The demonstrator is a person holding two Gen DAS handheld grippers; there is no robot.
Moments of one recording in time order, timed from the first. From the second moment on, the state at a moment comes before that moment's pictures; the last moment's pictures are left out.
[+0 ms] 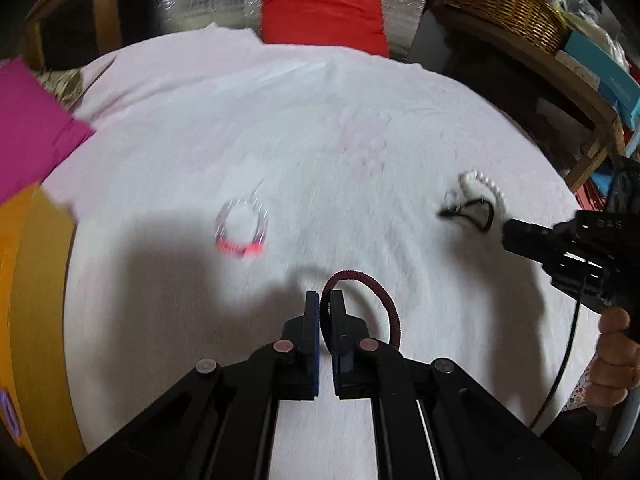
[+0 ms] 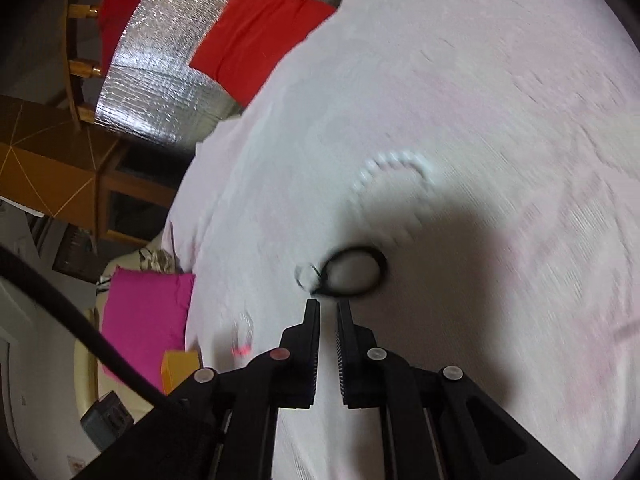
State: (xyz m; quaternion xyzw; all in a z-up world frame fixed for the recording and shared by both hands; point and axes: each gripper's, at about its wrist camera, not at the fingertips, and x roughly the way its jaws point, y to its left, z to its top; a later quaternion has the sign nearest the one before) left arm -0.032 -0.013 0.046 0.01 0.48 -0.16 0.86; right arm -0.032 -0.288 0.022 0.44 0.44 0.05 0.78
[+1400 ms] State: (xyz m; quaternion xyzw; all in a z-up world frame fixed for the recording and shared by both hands) left arm -0.028 0.007 0.042 0.00 0.47 -0.16 0.87; right arm -0.004 -0.287 0.012 0.52 0.39 0.01 0.76
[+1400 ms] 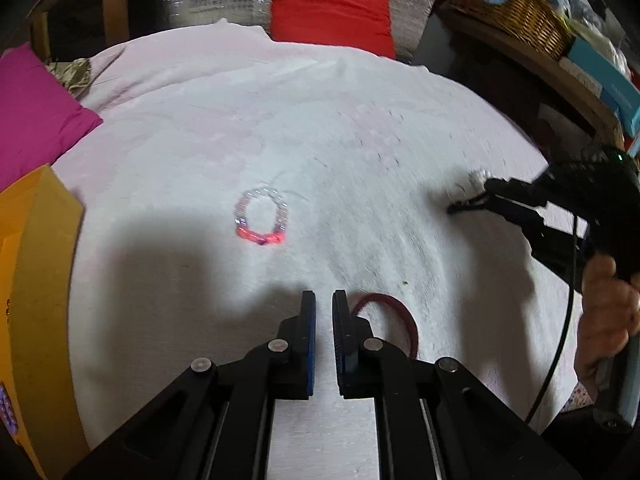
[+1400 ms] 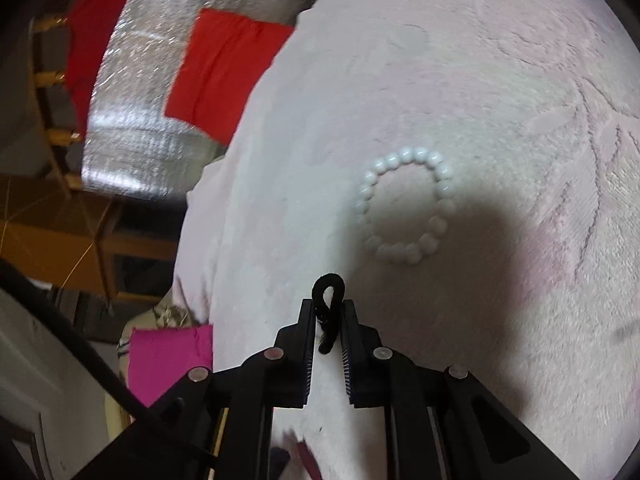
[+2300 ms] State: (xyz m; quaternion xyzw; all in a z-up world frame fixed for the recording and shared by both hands) left arm -0.044 -0.040 0.029 0.06 0.49 -0.21 0.85; right arm -0.014 -0.273 0.032 0.45 0.40 0.06 0.79
